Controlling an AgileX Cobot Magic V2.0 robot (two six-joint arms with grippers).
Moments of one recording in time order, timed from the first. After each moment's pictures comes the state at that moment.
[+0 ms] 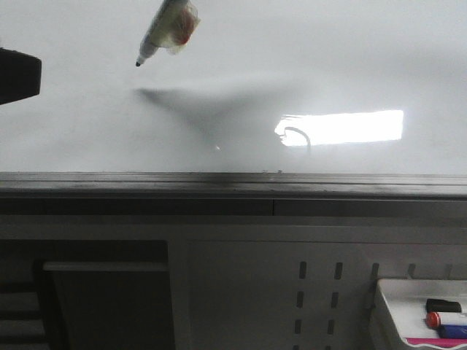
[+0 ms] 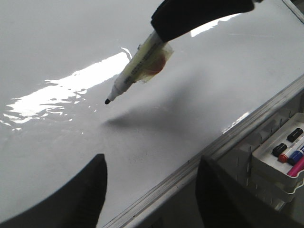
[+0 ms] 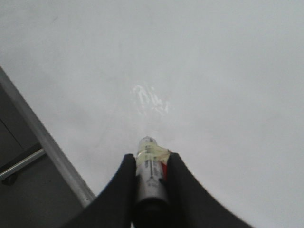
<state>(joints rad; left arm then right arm) -0.57 0.84 -0.23 0.26 -0.41 -0.06 0.69 1.45 -1.14 0.20 0.19 -0.28</state>
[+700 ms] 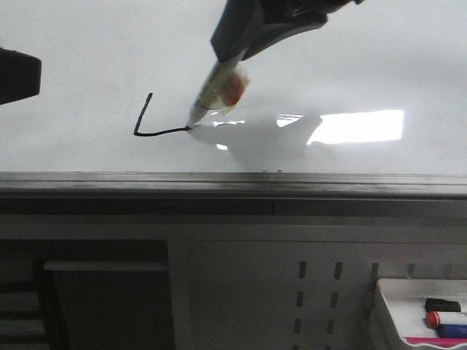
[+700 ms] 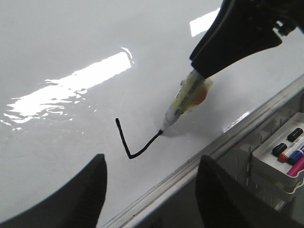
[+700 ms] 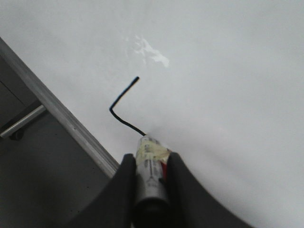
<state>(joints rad) -0.57 0.84 -0.23 0.26 -0.41 -0.06 0.62 1.40 -1.05 0.22 0.36 -0.28</state>
